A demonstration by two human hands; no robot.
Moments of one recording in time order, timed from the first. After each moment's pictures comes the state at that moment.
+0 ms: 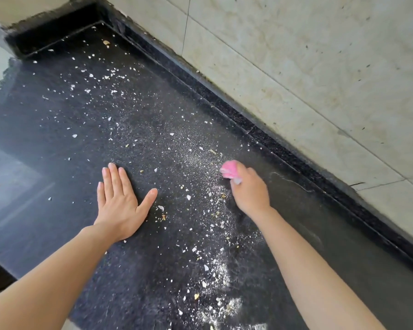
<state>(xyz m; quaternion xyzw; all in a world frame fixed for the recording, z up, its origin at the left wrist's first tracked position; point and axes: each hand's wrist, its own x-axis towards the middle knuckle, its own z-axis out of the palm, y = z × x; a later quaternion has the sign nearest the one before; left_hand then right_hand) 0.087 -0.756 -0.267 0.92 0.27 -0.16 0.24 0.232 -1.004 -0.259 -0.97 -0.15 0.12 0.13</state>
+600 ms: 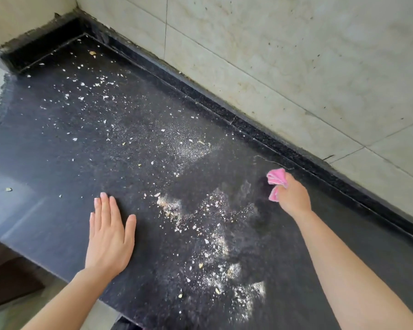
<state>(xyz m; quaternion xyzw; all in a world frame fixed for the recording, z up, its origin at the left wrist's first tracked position) -0.003 -0.765 -0.265 0.93 0.24 -0.09 0.27 0.186 -1.114 -0.195 -0.96 0.09 0.15 0.24</state>
